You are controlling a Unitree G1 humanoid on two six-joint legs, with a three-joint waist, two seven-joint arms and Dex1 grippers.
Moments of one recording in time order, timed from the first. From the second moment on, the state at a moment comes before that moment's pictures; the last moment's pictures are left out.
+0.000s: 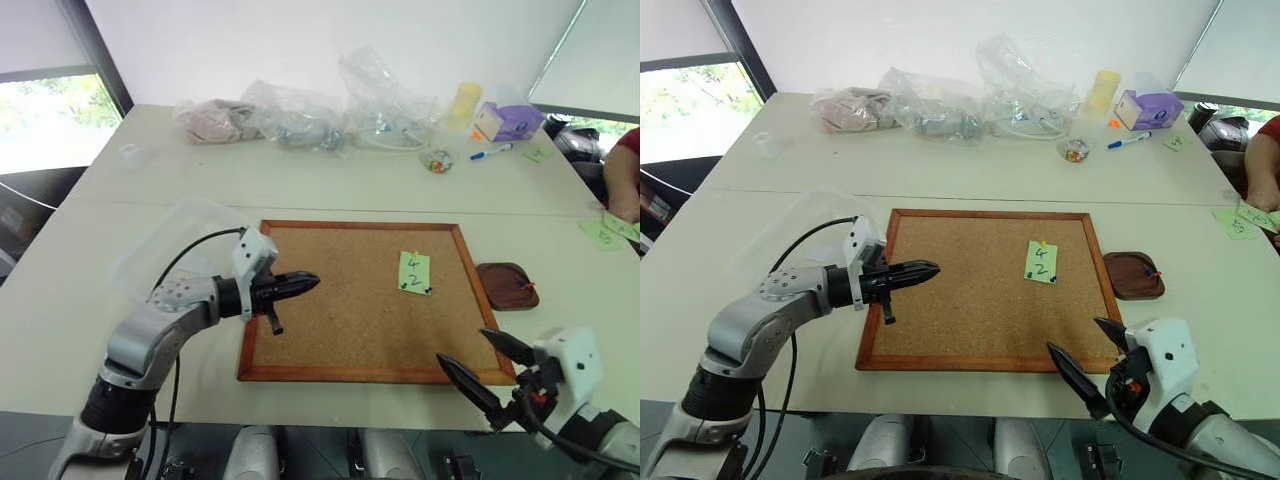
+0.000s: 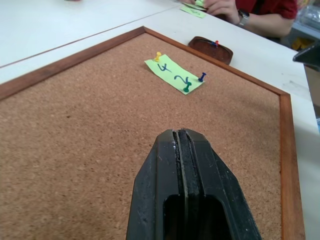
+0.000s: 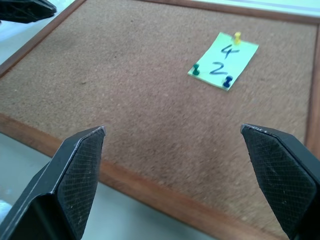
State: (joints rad) left arm -0.31 0.52 -0.09 -0.36 -0.56 0.71 -0.80; right arm 0.77 -0.65 -0.53 -1.01 0.87 0.61 0.35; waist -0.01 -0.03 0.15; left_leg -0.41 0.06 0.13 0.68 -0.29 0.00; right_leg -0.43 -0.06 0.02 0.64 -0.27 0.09
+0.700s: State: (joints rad) left arm -0.39 0.49 -0.10 -0.31 -0.53 0.69 -0.79; right arm 0.70 -0.64 -0.50 -1.01 0.87 0.63 0.29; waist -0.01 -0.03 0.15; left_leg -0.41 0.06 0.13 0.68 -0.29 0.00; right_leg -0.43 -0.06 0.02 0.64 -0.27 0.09
